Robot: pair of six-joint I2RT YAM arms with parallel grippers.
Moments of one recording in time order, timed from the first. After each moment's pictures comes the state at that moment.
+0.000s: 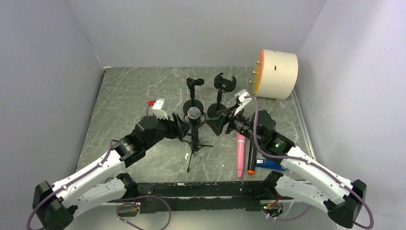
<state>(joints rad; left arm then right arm) -0.78 0.85 0.66 -0.09 -0.11 -0.62 0.81 0.83 0.75 0.01 -0.05 0.34</state>
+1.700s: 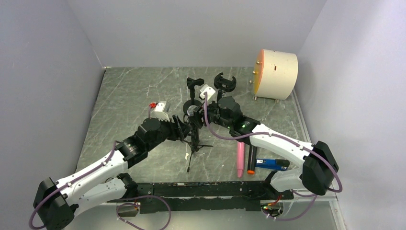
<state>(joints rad) -0.78 0.88 0.59 -0.01 -0.10 -0.65 0.82 1.32 0.92 0.15 -0.13 0.03</state>
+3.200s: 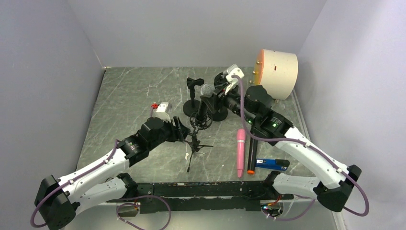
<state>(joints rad) -0.78 0.92 0.61 -0.11 -0.12 -0.64 0.82 1.10 1.19 -0.13 0.01 0.05</state>
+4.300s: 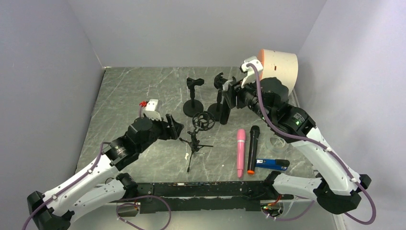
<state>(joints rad) -0.78 0.77 0.70 -0.26 -0.21 -0.56 0.78 1.09 1.49 -0.58 0.25 0.04</state>
